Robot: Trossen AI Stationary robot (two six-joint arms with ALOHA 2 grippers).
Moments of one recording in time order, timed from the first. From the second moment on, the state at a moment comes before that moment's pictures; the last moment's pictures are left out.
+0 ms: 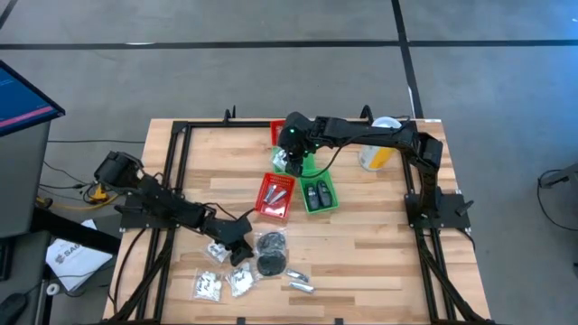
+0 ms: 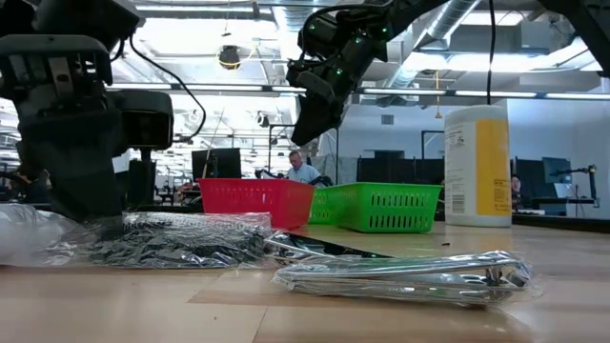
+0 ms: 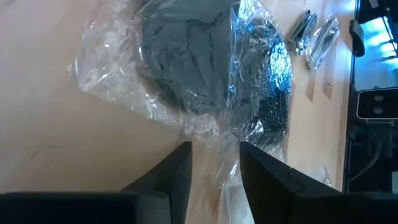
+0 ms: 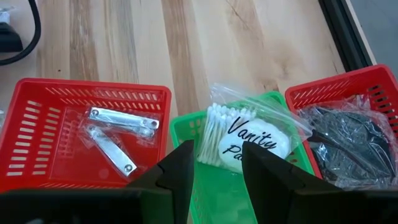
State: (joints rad) left arm -0.41 1.56 0.41 0.39 0.04 -0.97; right arm -0.32 1.97 1.64 -0.61 -0.08 -0.14
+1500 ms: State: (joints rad) left arm -0.32 1.00 0.49 0.12 -0.12 -0.61; right arm -0.12 1.84 1.64 -0.56 -0.16 -0.18
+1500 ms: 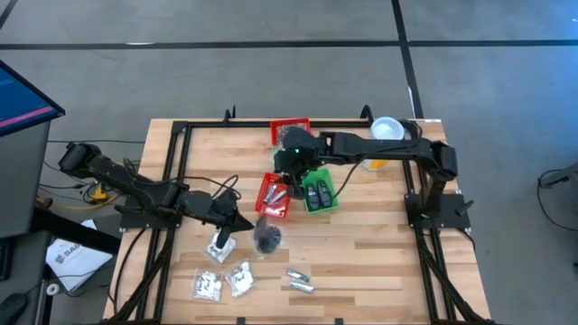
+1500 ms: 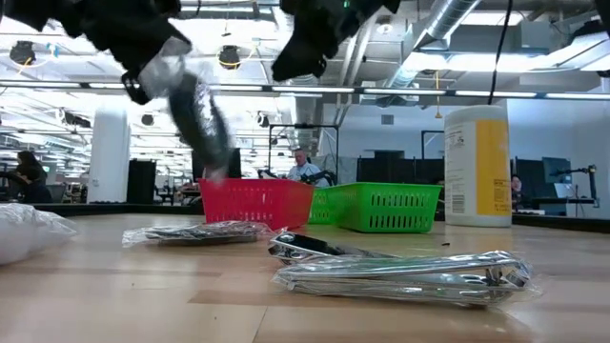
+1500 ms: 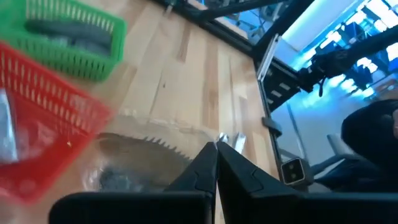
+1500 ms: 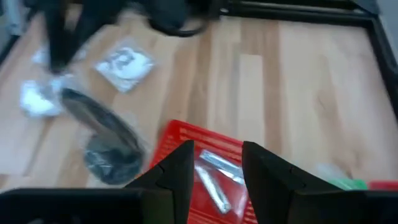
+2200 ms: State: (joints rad) left arm -0.19 1.04 0.63 -0.03 -0.03 -0.43; right arm -0.01 1.84 1.64 -0.57 -0.16 -0.24
